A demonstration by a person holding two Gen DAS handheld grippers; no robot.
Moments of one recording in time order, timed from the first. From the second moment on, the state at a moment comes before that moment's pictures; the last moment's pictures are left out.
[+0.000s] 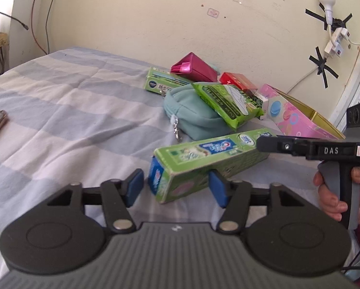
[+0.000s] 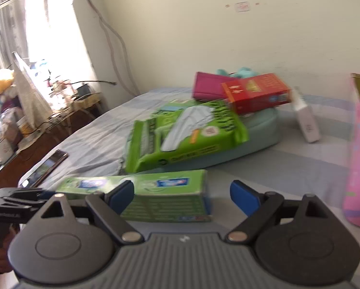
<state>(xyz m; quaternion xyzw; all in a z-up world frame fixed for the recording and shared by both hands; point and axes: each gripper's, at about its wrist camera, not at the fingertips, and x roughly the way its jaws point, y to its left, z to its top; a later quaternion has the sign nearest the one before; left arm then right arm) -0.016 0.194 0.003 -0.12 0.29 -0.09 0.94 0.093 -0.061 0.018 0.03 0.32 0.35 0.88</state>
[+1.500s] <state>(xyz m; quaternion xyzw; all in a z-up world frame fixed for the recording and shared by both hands) 0.096 -0.151 0.055 0.05 0.20 -0.31 0.93 0.031 -0.364 0.042 0.17 0.08 -0.08 0.98</state>
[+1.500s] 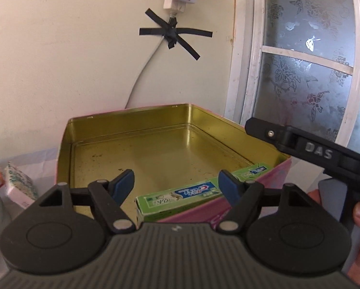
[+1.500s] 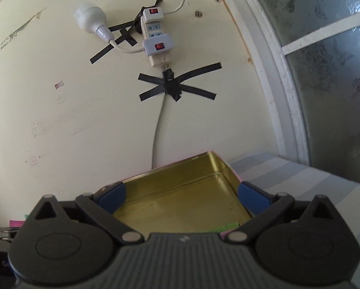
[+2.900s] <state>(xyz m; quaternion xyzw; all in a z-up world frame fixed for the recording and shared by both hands) 0.089 0.152 0.034 -0.21 0.26 -0.11 0.94 0.102 -0.113 0.047 0.08 0.23 0.28 0.93</state>
